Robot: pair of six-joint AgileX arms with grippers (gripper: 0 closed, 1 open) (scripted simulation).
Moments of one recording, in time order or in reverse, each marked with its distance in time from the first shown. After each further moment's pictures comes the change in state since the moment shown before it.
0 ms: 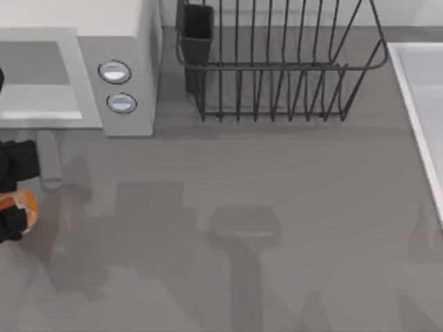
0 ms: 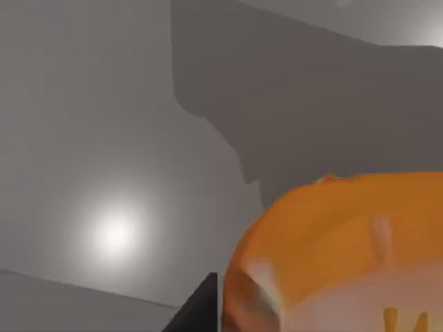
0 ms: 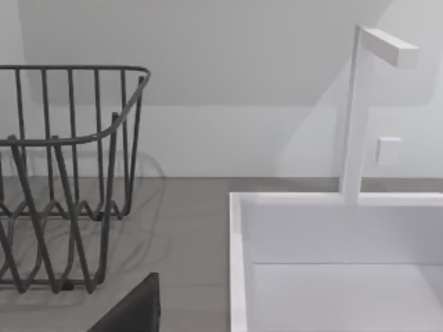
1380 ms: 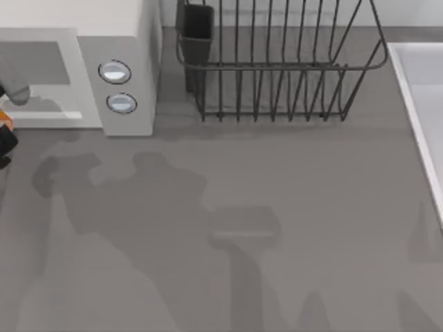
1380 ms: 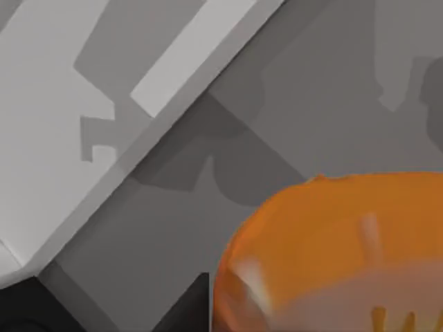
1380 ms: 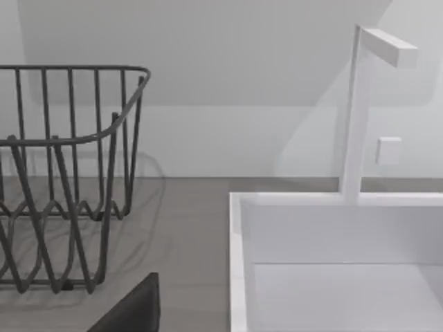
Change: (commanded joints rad) left arm 0.106 -0.073 0.056 0.297 0.061 -0.307; right arm 0.000 0.000 0.000 0.000 0.000 0.000
